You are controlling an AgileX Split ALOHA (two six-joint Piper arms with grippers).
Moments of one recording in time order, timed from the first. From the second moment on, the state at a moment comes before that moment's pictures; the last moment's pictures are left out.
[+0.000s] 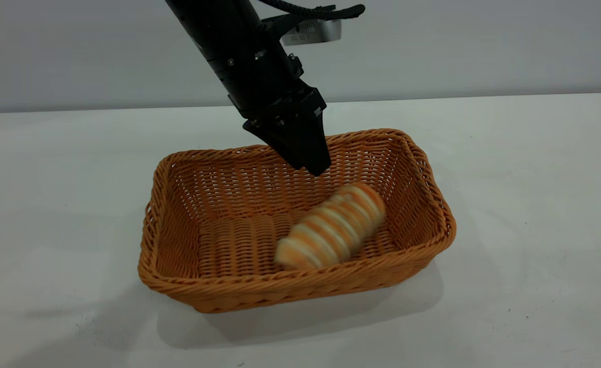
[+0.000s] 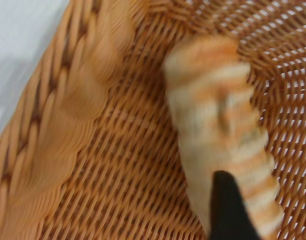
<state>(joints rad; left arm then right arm) -0.44 2.29 -1.71 -0.54 0.85 0.69 0.16 0.10 -0.47 0.13 1.12 -0.09</state>
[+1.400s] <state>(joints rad) -0.44 0.58 -1.27 0.11 1.16 0.15 0.21 0.09 -0.47 0.14 1.12 -0.08</state>
